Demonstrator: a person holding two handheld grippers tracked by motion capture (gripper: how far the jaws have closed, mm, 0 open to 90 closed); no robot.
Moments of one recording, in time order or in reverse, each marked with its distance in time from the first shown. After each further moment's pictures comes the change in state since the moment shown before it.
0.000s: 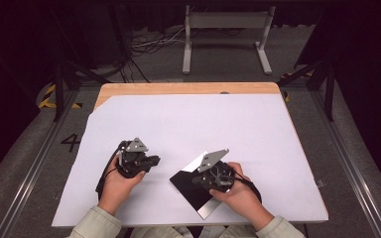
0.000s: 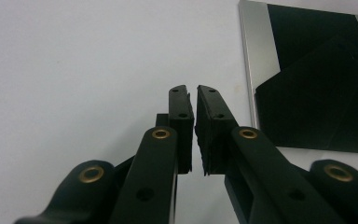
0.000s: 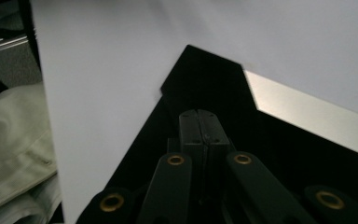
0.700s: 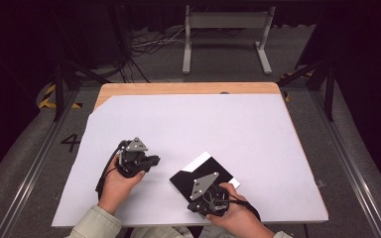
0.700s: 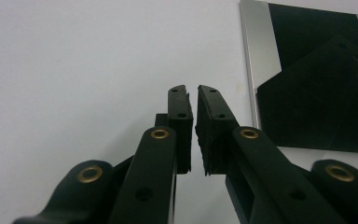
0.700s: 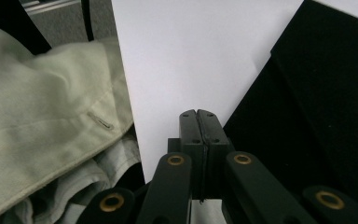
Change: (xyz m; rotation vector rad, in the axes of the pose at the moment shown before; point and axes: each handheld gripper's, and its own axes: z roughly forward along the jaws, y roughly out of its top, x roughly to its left) left arm 0.001 0.000 0.001 0.004 -0.005 0.001; right arm 0.047 -0.015 0.018 0.090 0.112 -0.082
